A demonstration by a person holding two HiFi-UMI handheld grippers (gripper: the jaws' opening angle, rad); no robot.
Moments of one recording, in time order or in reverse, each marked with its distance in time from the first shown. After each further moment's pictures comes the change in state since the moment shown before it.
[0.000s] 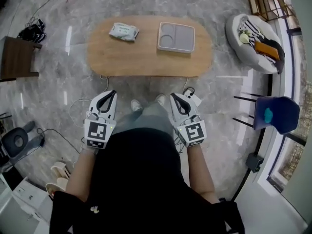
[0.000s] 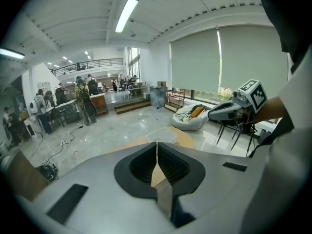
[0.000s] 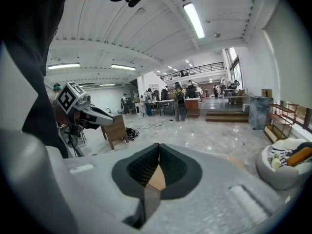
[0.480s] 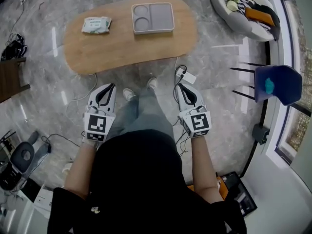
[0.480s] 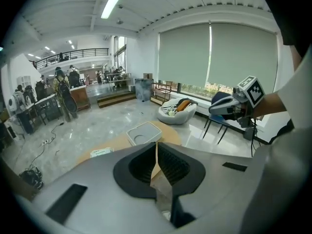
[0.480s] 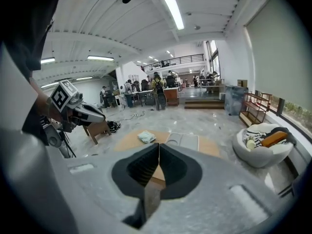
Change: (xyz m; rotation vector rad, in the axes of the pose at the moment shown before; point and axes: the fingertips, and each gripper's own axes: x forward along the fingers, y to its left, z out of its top) left arm 0.103 -0.073 0.003 0.036 0.086 -0.182; right arm -0.062 -0.111 -0.075 0.115 0.133 -0.213
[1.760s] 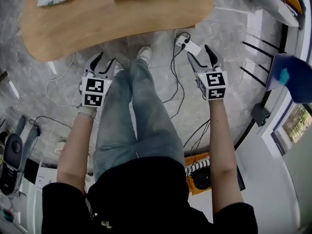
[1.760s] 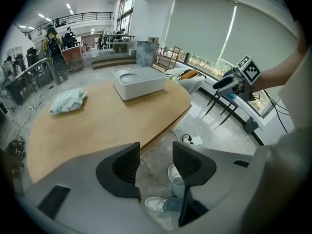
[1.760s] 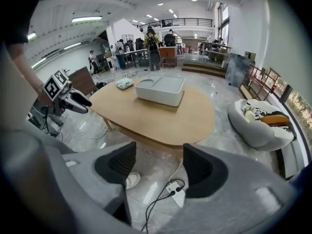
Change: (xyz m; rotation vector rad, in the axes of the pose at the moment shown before) left arm 0.272 -0.010 -0.245 -0.173 0.310 -0.084; right arm 0.156 -0.177 -0.272 -0.049 0.447 -0.038
